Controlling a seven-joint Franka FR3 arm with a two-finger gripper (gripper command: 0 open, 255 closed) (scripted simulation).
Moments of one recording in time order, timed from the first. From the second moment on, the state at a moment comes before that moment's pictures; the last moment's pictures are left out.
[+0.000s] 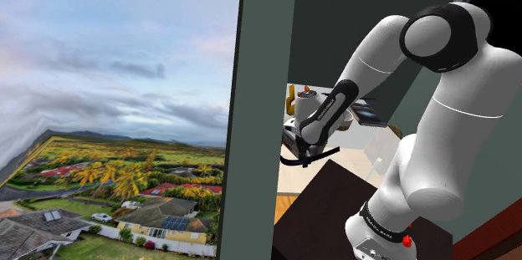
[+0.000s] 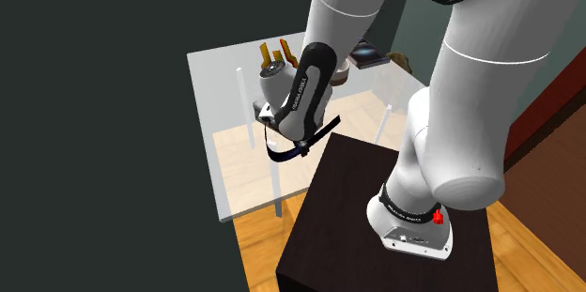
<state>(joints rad) 0.25 0.14 -0.52 -2.75 -0.25 2.71 -0.89</state>
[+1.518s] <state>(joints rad) 0.24 -0.16 -0.56 -2.67 -0.37 2.34 -0.87</state>
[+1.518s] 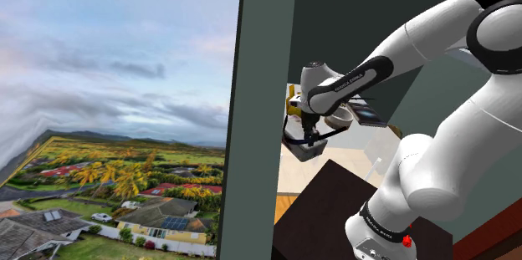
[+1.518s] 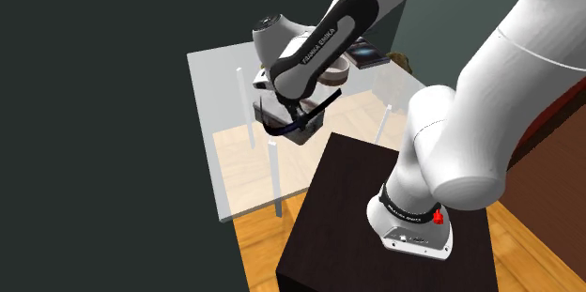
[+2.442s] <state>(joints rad) 0.10 0.34 -0.59 -2.19 -0.02 2.36 -1.30</state>
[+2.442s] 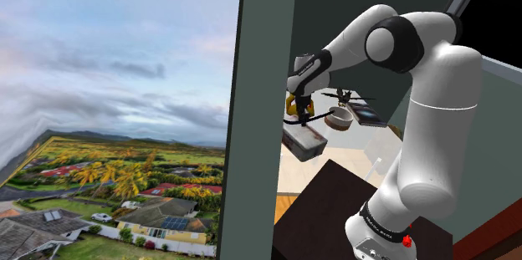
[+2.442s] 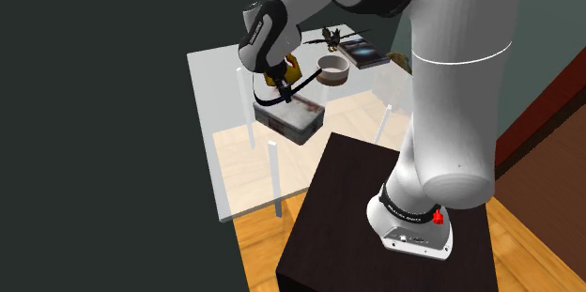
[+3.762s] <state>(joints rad) 0.06 0.45 -0.55 -2.18 0.04 2.44 -1.34</state>
